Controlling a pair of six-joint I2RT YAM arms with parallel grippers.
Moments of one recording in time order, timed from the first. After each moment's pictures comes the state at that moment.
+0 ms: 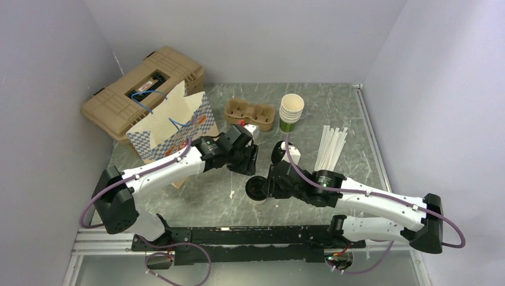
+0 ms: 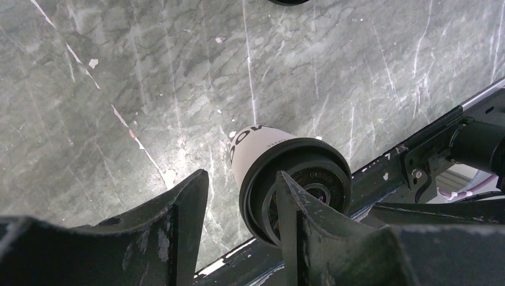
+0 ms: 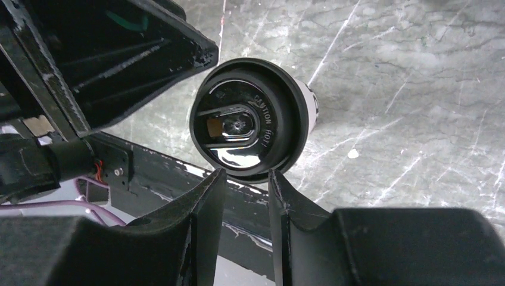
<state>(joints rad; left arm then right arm) -0.92 1.47 1.20 -0.64 -0.01 -0.56 1.17 1.01 0.86 -0.70 0.32 1.03</state>
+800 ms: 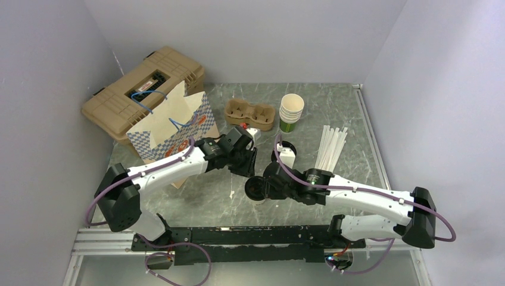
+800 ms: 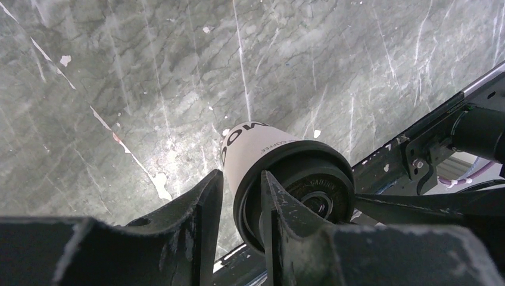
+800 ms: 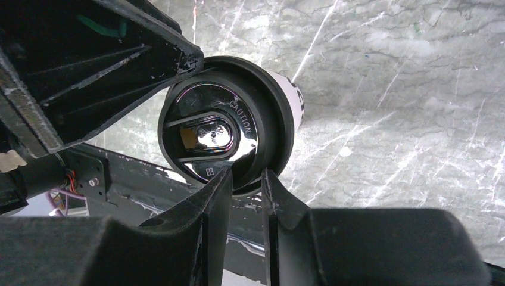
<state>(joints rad) -0.90 1.49 1.16 -0.59 0.07 -0.54 1.17 1.12 0.87 -0.70 0.33 1.06</state>
